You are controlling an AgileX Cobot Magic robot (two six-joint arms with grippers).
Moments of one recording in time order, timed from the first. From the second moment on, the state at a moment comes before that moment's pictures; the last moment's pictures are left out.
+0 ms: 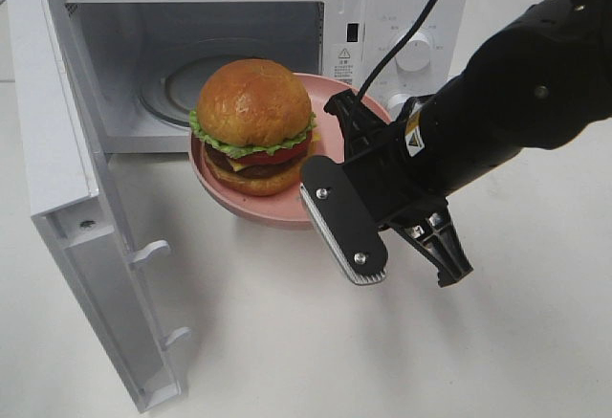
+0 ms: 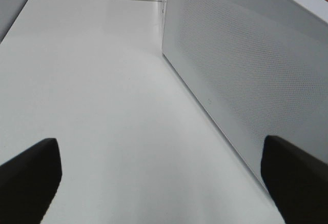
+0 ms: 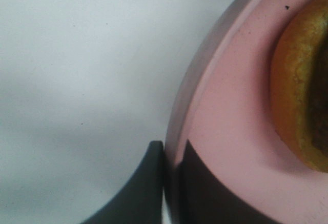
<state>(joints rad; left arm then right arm) 0.02 -0.01 -0.52 -0.11 1.09 0.03 0.69 1.62 -0.88 -0.08 0.33 -1.35</state>
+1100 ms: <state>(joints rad) 0.02 -0.01 -0.52 -0.11 1.09 0.03 0.70 1.95 -1.29 -0.14 0.41 -1.21</state>
